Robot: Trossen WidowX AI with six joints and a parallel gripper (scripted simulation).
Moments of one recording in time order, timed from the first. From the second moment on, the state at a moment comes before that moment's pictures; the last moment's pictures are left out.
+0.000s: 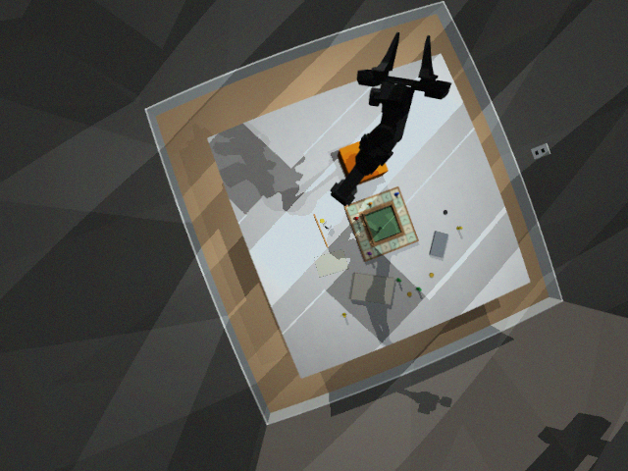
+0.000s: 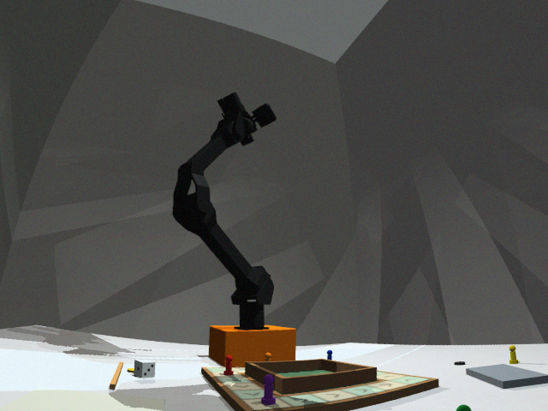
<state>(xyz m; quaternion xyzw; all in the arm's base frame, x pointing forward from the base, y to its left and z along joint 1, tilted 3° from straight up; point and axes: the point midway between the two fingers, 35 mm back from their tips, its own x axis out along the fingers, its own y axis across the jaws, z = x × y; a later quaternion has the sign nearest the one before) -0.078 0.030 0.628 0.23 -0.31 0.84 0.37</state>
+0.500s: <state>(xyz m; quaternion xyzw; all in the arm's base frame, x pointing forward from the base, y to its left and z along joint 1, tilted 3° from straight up) 0.001 0.212 0.556 -0.04 -0.28 0.69 0.66</state>
